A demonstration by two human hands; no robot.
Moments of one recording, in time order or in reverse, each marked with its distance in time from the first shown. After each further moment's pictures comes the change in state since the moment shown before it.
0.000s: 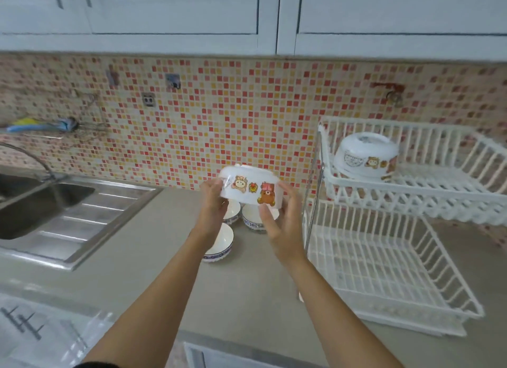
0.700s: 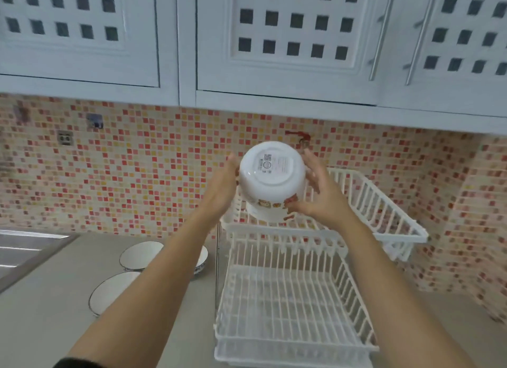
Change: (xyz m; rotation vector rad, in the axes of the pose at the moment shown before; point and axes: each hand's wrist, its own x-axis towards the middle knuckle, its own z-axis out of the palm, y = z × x) left_hand 0.026 0.079 0.229 0.414 -0.211 0.178; right_hand 0.119 -0.099 -0.261 -0.518 -0.202 -0.005
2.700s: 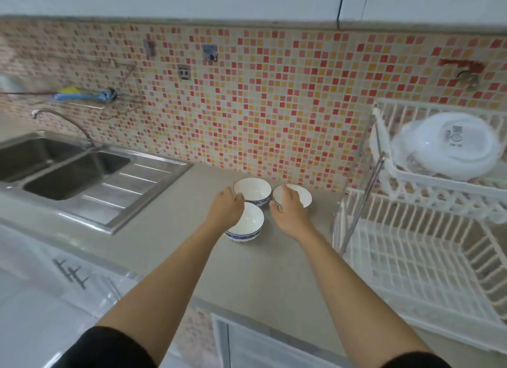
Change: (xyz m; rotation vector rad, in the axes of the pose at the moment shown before) left_hand -0.091 -0.195 -0.213 0.639 0.138 -0.592; right_hand -0.021 -0.045 0.351 -0.091 -0.370 0.300
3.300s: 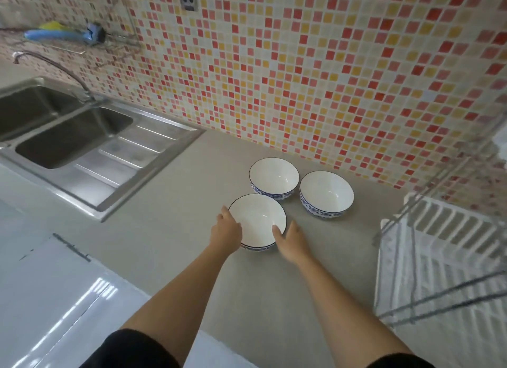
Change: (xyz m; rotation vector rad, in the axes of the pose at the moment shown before) left_hand 0.125 -0.103 0.095 0.116 -0.123 -0.351; right_hand 0.123 0.111 0.139 0.075 -0.247 0.447
